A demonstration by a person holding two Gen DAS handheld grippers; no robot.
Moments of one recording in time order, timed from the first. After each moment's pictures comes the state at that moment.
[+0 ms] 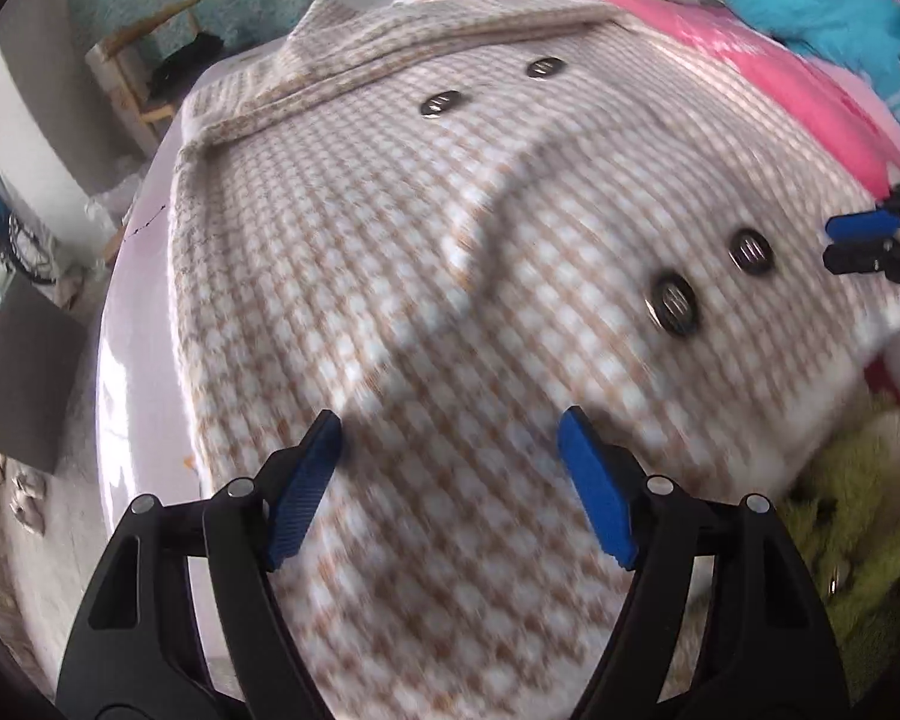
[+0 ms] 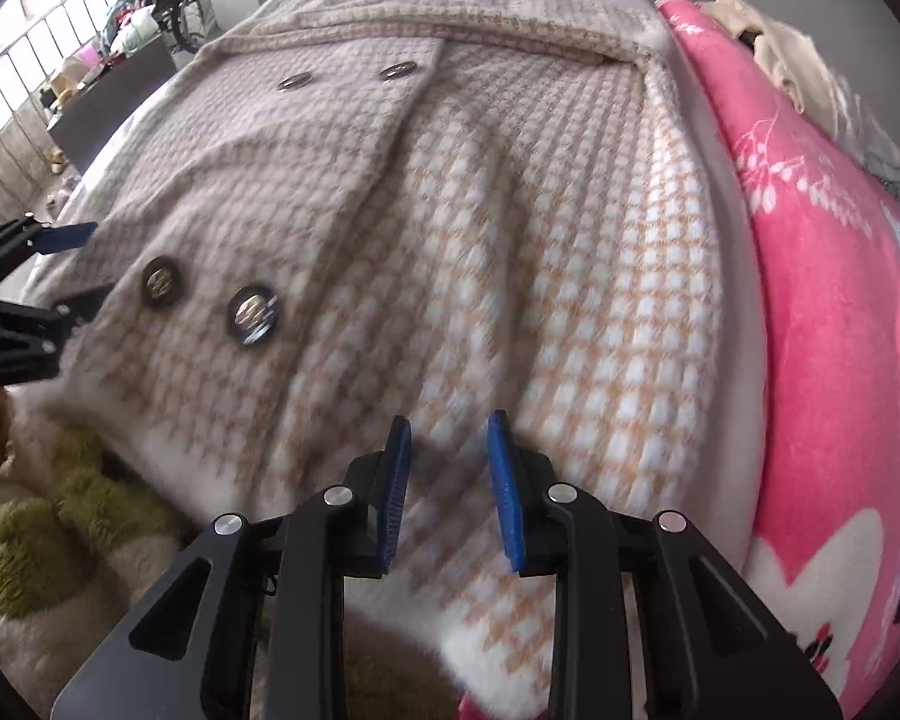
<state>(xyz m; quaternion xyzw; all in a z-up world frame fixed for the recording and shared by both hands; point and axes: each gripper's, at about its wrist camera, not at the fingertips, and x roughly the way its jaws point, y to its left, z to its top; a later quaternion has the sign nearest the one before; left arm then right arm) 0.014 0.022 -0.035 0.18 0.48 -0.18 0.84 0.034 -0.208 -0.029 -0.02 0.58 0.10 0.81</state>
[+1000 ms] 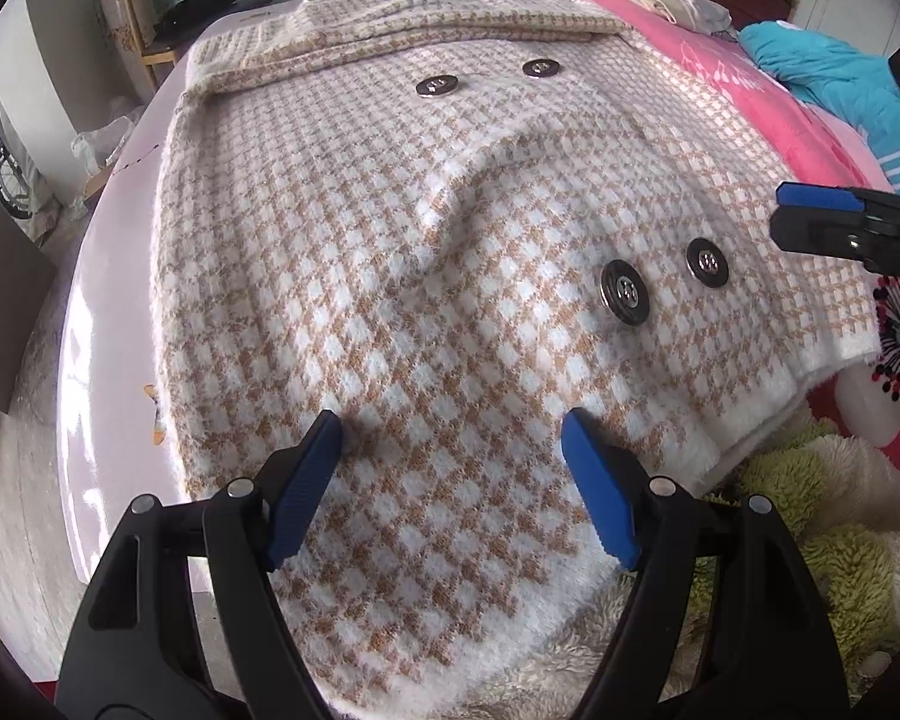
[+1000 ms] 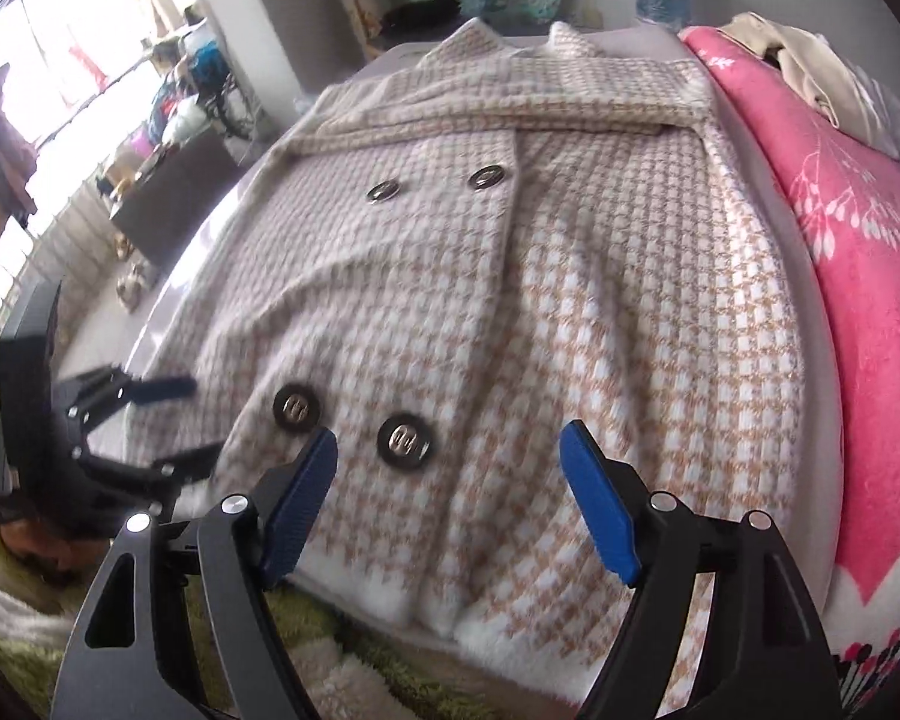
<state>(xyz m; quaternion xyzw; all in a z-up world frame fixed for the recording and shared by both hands) 0.012 0.025 -0.028 0.08 0.51 -0.18 0.83 0.060 -0.190 -0.001 0.07 0.50 0.13 0.86</state>
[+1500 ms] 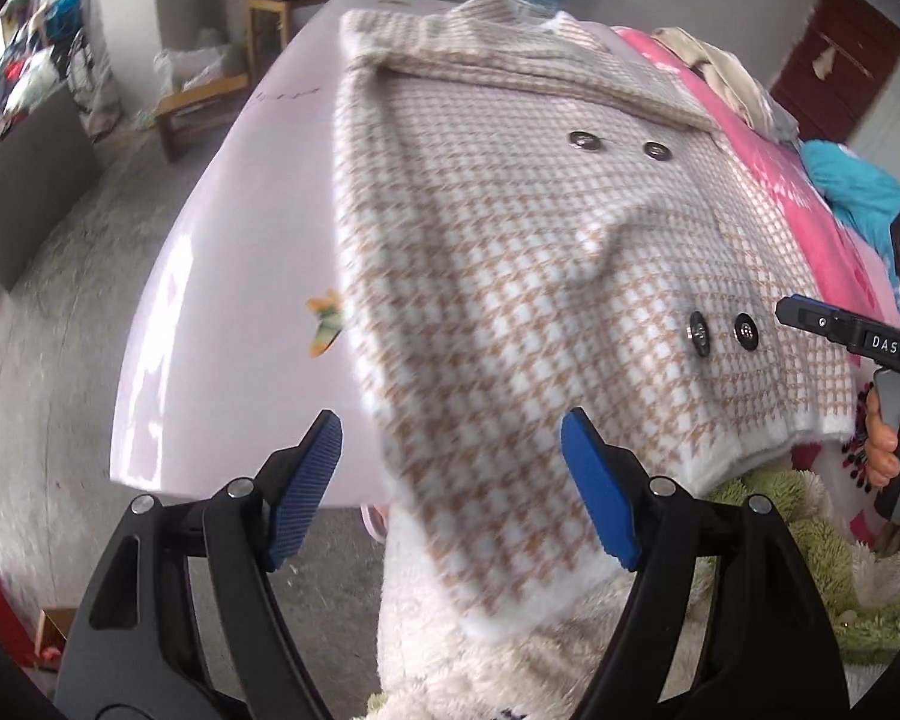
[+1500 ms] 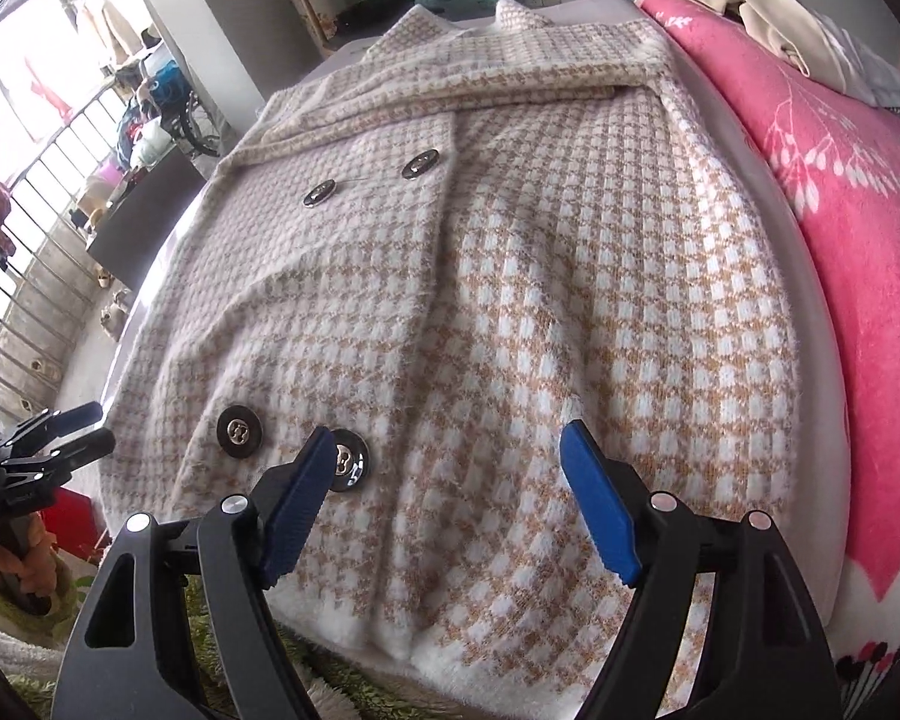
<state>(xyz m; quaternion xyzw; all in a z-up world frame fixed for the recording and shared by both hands) -0.005 0.115 -0.013 -0.05 0.52 -0.11 0.85 0.064 -0.203 -0.023 0.10 0.51 0.10 0.85</state>
